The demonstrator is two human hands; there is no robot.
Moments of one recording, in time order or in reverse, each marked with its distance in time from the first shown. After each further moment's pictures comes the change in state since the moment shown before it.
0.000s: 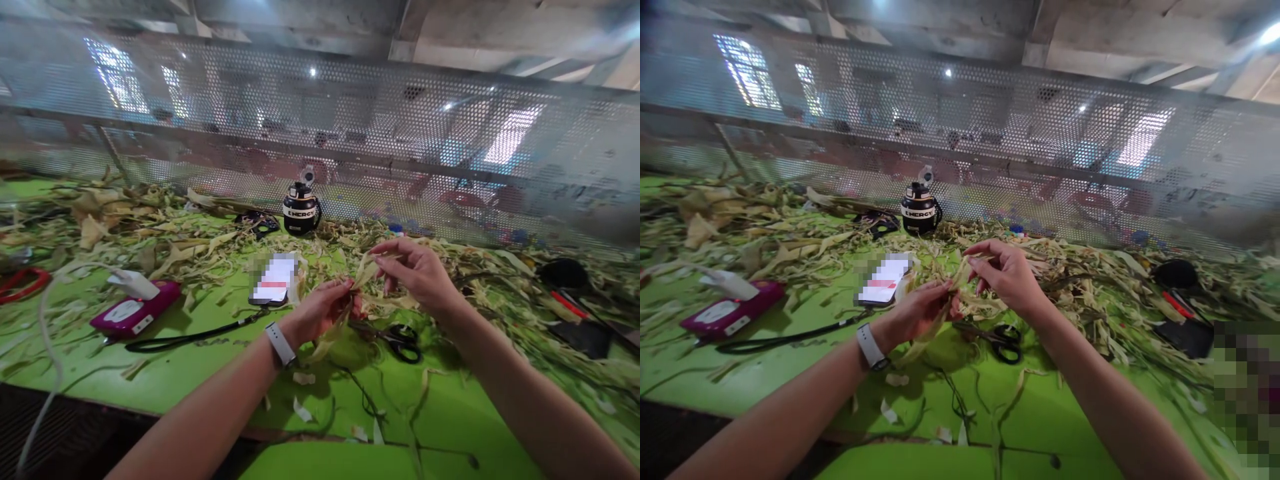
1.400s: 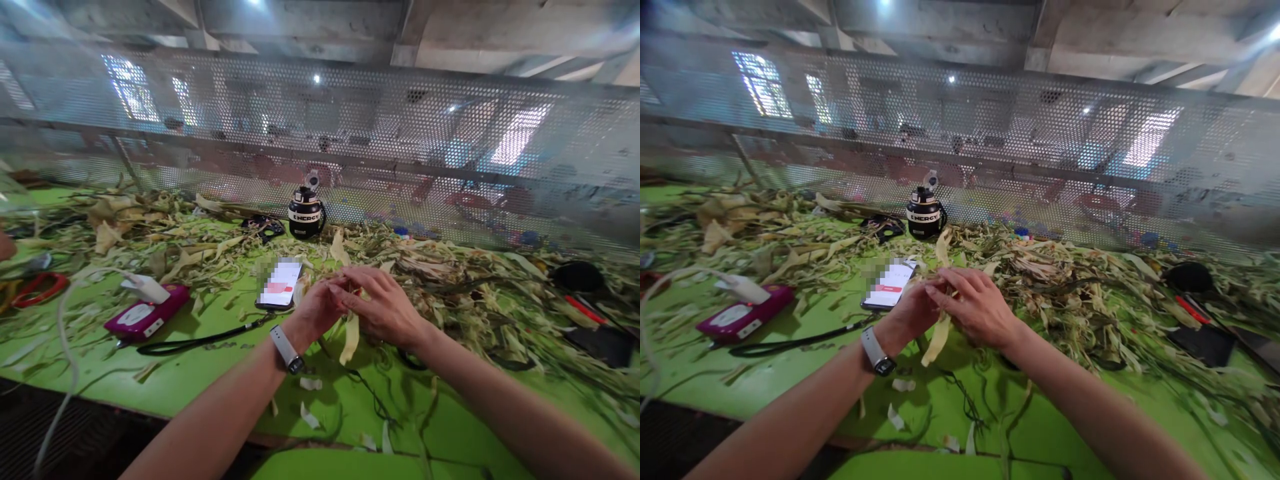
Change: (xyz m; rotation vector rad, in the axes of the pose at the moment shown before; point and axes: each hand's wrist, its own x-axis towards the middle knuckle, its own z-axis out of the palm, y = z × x) left_hand 0.004 0.010 -0.001 -0.241 0.106 0.145; right_hand -0.011 0.045 0.031 -1.086 -0.156 -0.820
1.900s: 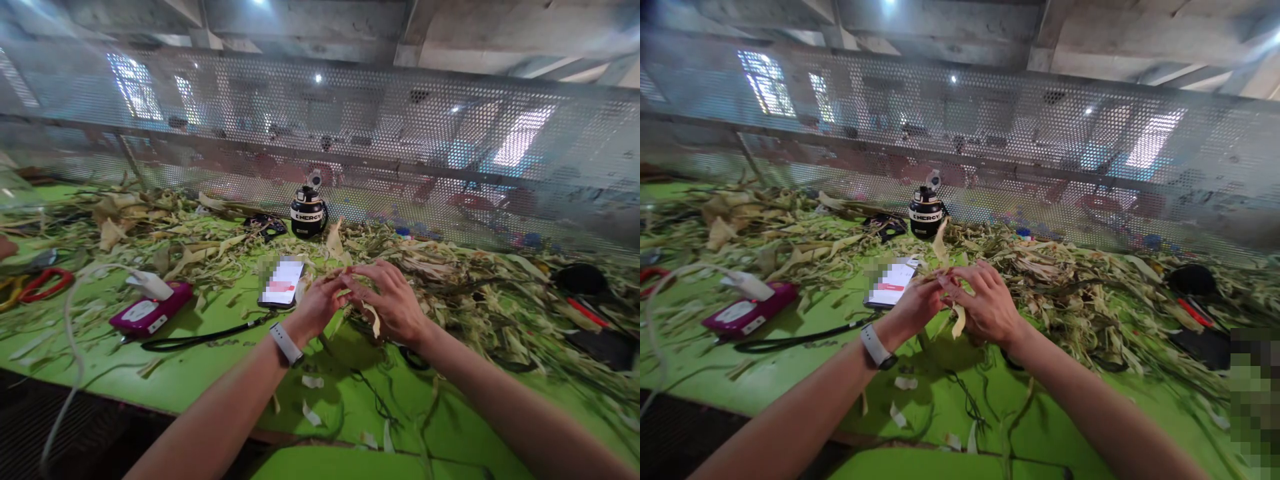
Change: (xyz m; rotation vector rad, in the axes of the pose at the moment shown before) left_hand 0.001 -0.002 0.002 0.167 0.026 0.173; right_hand 0.000 0.002 -0.001 -0.013 0.089 0.085
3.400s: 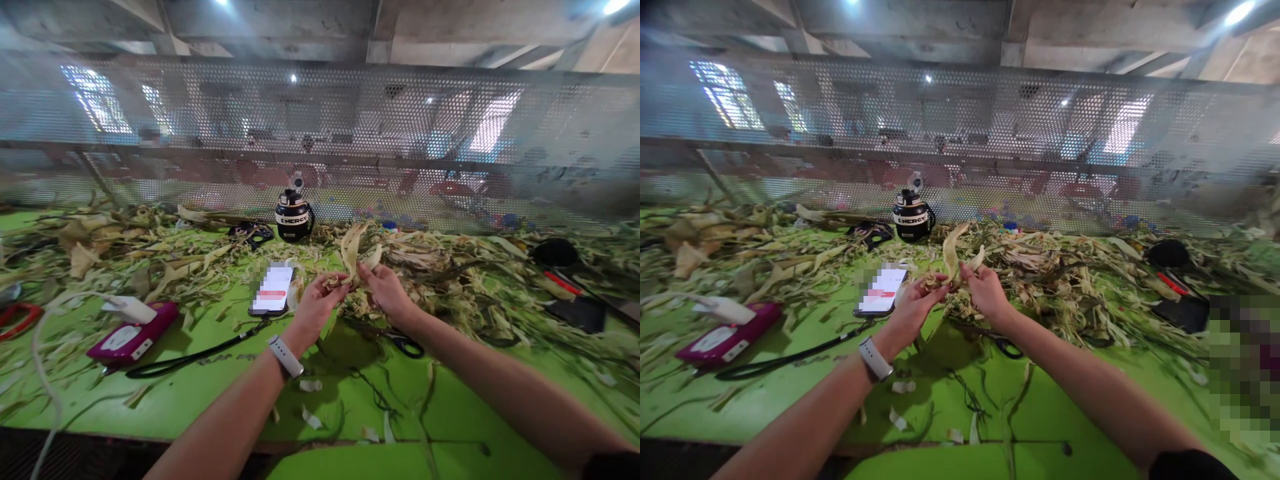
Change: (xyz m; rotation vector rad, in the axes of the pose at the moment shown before) left_hand -0.005 -0.006 0.002 0.310 0.064 0.091; right_hand 0.007 0.003 0.029 1.026 0.141 1.131
